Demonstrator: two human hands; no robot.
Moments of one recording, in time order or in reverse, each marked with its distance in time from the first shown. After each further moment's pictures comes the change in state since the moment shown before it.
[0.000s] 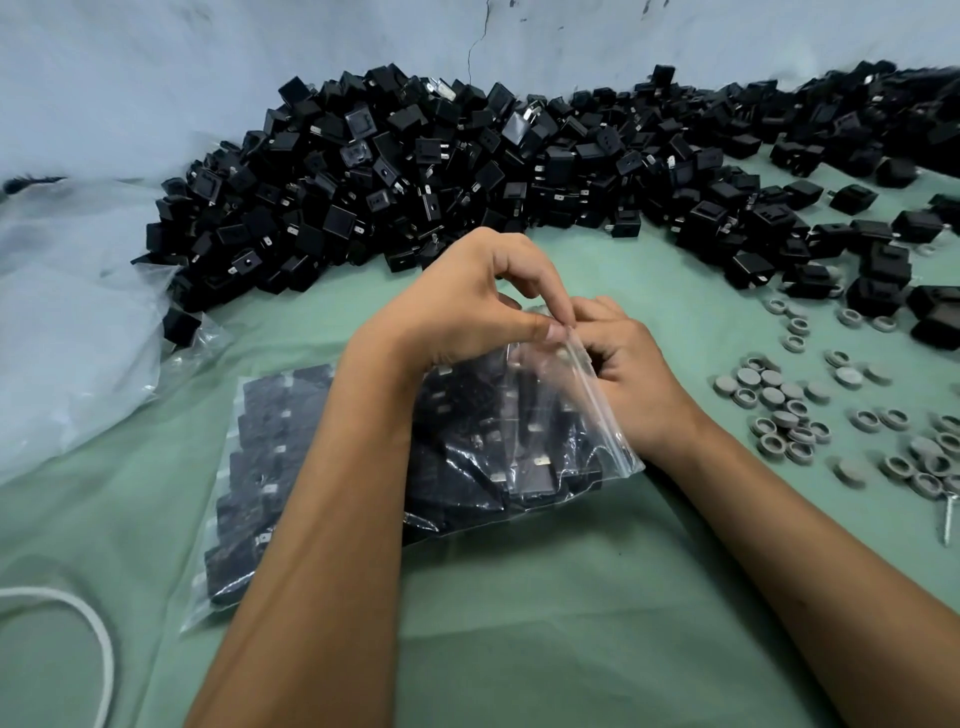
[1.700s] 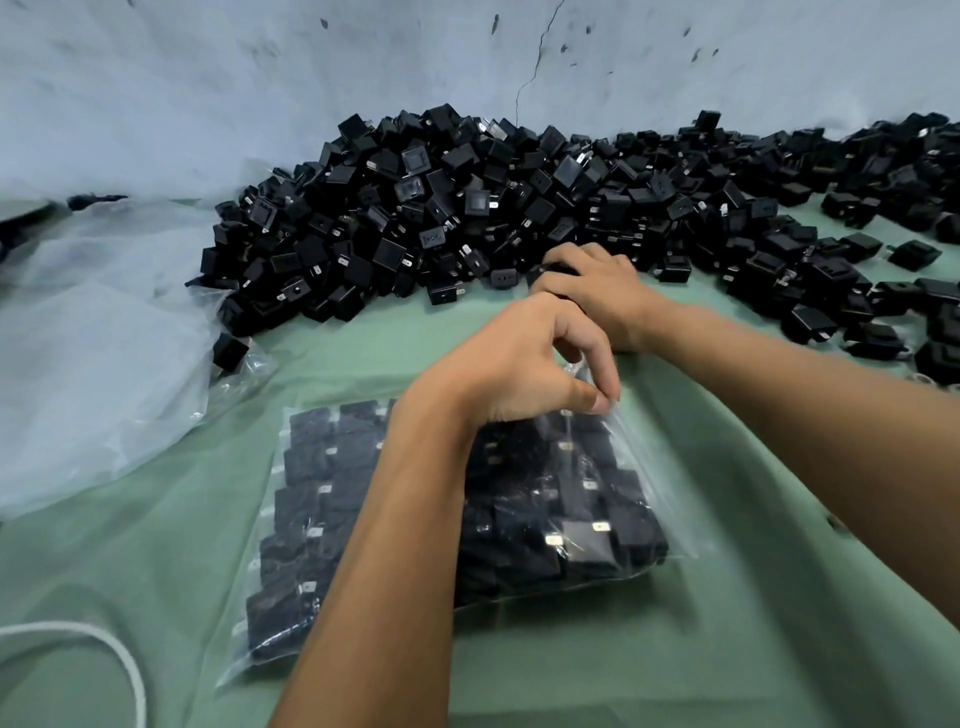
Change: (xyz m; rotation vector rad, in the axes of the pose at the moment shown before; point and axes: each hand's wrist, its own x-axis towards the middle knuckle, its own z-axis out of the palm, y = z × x) left_hand -0.002 -0.003 -0.003 0.022 -0.058 -0.142; right_hand 0.160 0.065 0.003 -0.813 -0.339 -0.116
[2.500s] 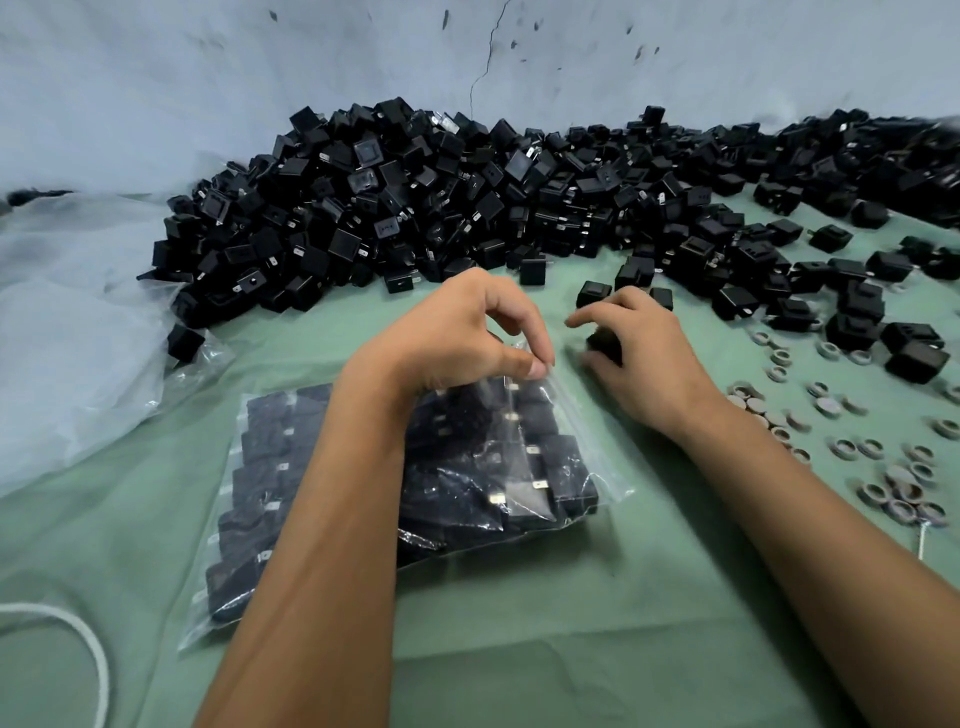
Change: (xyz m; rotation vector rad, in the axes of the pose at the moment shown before) left_hand -0.004 0.001 -0.004 0.023 0.017 0.029; right_hand -0.141 -0.030 -0.020 0.335 0.257 0.339
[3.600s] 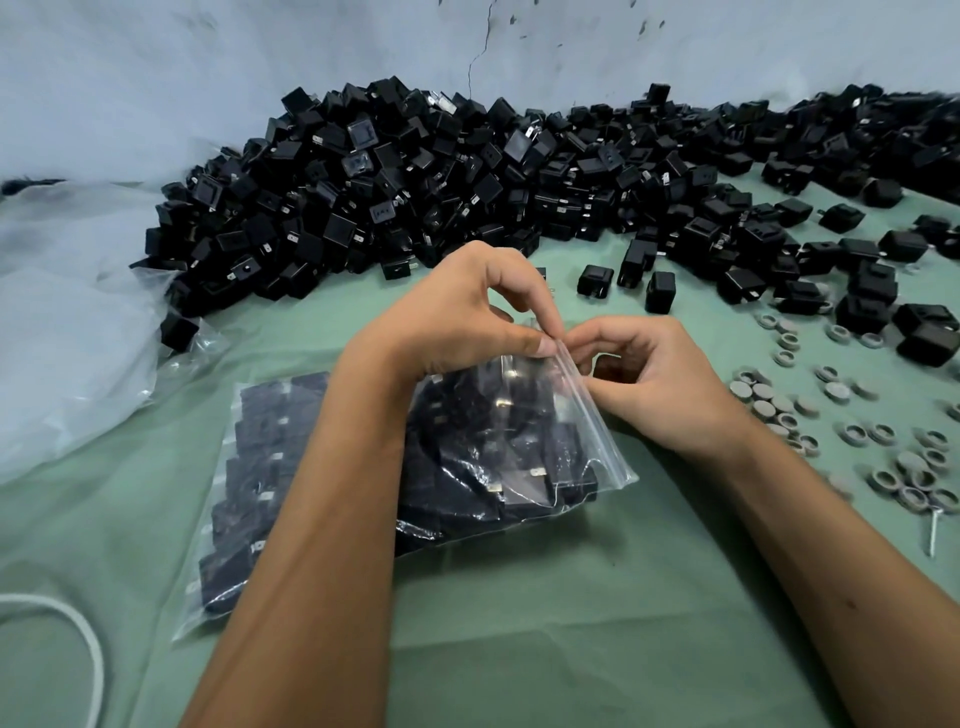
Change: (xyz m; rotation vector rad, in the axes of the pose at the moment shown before) left_hand 0.002 0.005 0.002 -0.049 0.025 0.081; right_hand -0.034 -0.019 -0.010 0.775 -0.164 -0.076
